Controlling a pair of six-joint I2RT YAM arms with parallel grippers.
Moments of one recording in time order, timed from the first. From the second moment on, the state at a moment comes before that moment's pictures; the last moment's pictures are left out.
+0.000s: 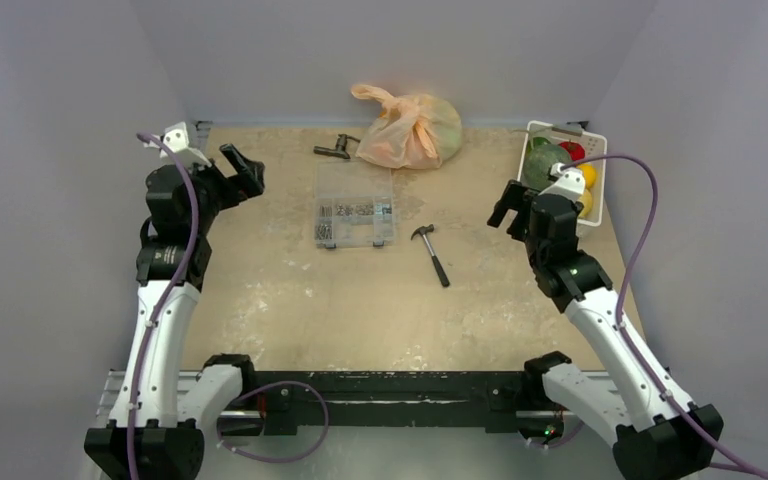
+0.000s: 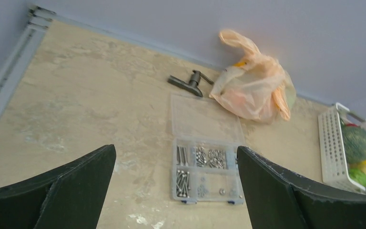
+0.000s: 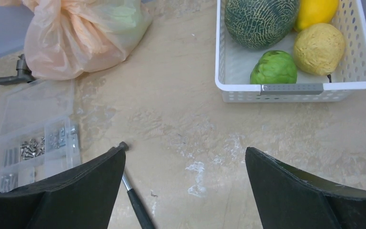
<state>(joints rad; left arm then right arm) 0.02 0.91 1.04 -0.30 0.01 -0.39 0.31 0.92 0.84 -0.34 0.41 0.43</state>
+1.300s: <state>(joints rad) -0.22 1.14 1.05 -0.40 0.48 -0.29 0.31 1.76 1.25 0.17 0.09 0.56</state>
